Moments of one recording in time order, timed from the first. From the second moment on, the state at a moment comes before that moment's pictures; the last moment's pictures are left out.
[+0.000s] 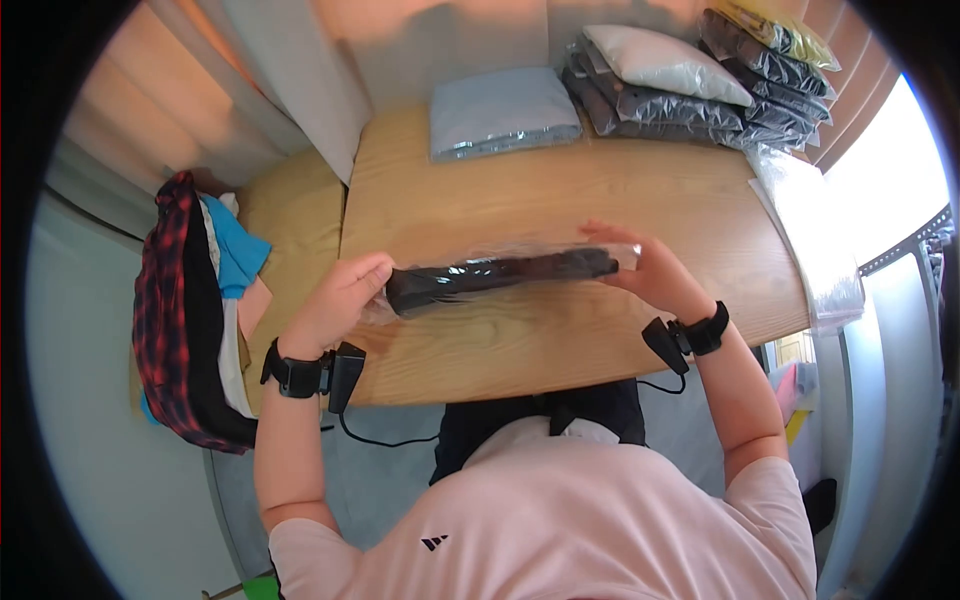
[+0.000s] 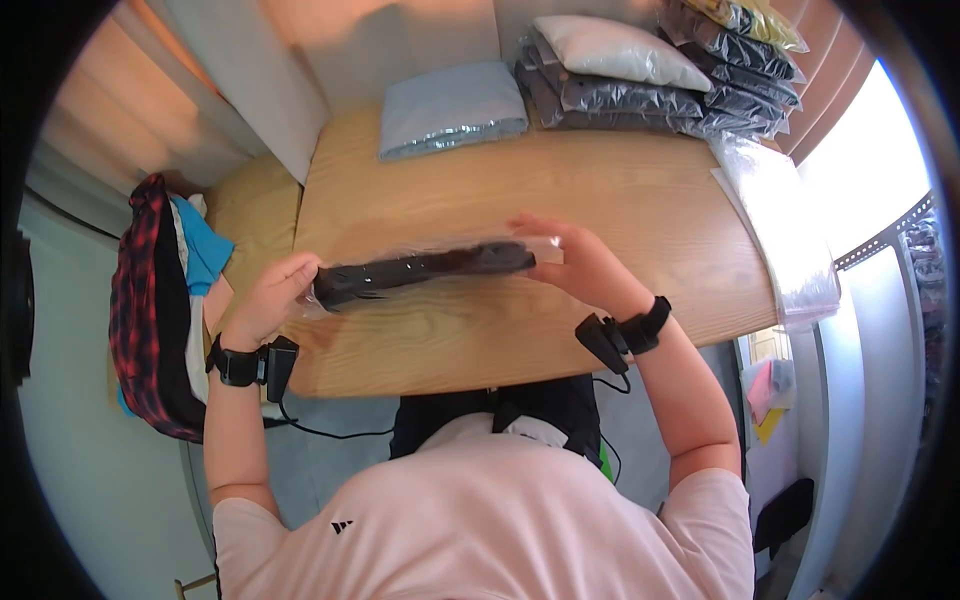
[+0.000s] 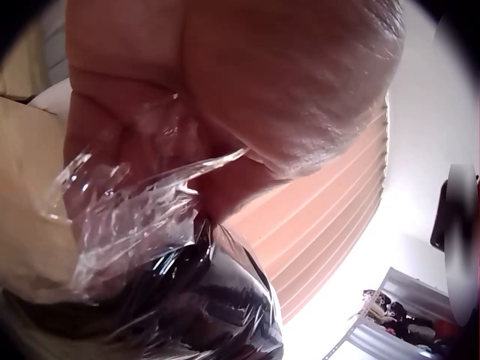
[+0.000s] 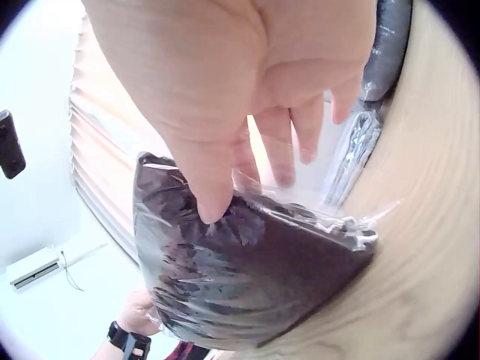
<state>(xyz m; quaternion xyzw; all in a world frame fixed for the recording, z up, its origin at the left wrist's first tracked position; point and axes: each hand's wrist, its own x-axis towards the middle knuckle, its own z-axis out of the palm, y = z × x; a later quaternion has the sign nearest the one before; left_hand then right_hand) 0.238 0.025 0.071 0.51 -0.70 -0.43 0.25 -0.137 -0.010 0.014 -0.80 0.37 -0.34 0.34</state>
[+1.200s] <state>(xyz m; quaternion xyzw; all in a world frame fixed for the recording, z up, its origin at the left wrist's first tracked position) 0.226 0.064 -0.022 0.57 -0.38 -0.66 0.30 -0.144 0.039 -0.014 -0.44 0.56 -0.25 0.66</state>
